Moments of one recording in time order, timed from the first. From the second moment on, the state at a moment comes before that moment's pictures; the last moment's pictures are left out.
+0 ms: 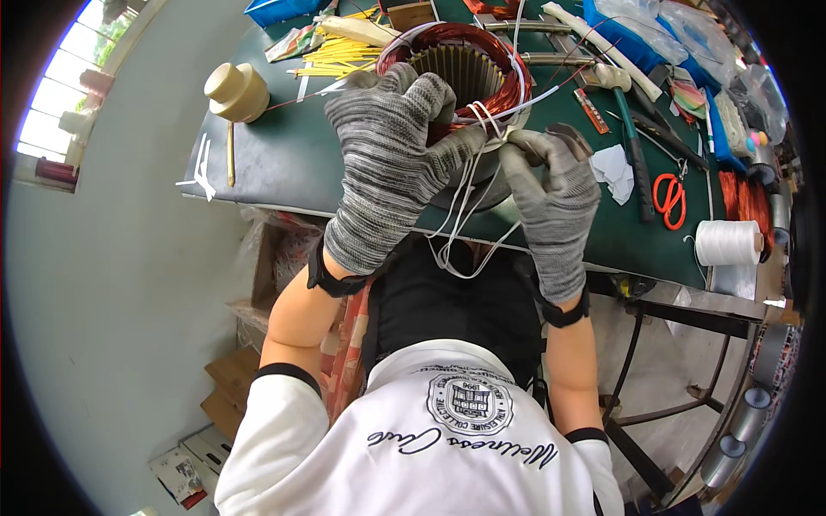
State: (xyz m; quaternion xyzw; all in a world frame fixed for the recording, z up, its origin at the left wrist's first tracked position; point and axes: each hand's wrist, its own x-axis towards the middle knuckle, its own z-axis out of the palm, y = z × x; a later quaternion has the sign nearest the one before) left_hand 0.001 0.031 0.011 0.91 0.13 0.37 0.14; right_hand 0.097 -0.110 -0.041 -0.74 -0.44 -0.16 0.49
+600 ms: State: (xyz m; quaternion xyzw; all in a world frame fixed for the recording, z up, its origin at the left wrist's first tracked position) left_hand -0.013 0.020 -0.031 0.92 0.00 0.40 0.00; right_hand 0.097 -0.246 -0.073 -0.83 -0.23 0.04 0.51
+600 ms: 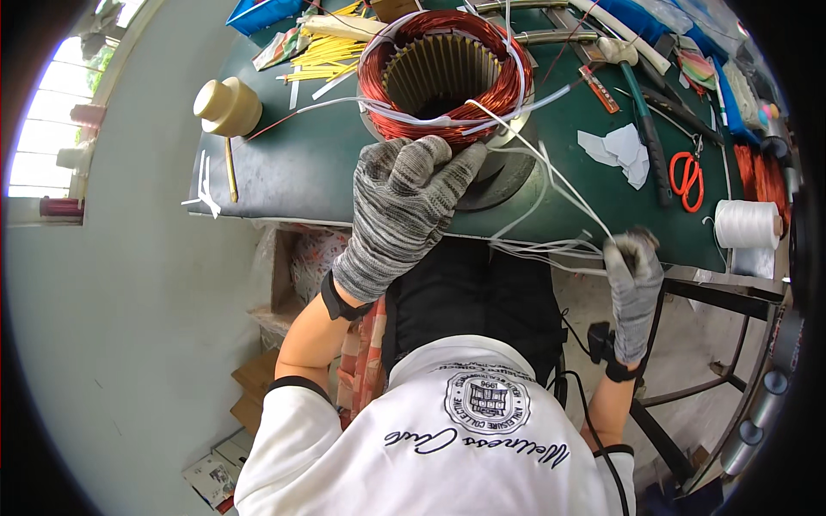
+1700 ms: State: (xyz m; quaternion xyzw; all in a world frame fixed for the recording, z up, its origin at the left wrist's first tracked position) left_hand -0.012 0.024 -0.045 0.91 -0.01 0.41 -0.01; right_hand 0.096 -0.490 -0.240 -0.96 -0.03 0.09 0.25
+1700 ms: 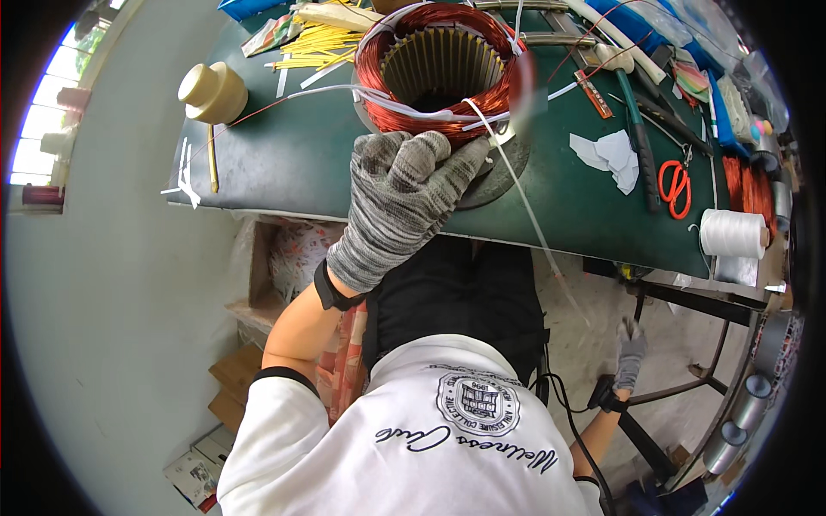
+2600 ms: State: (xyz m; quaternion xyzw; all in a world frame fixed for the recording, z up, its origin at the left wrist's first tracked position) left_hand -0.023 -0.007 -0.020 0.83 0.09 0.38 0.41; right_hand 0.073 -0.111 -0.028 -0.73 -0.43 -0.18 0.49
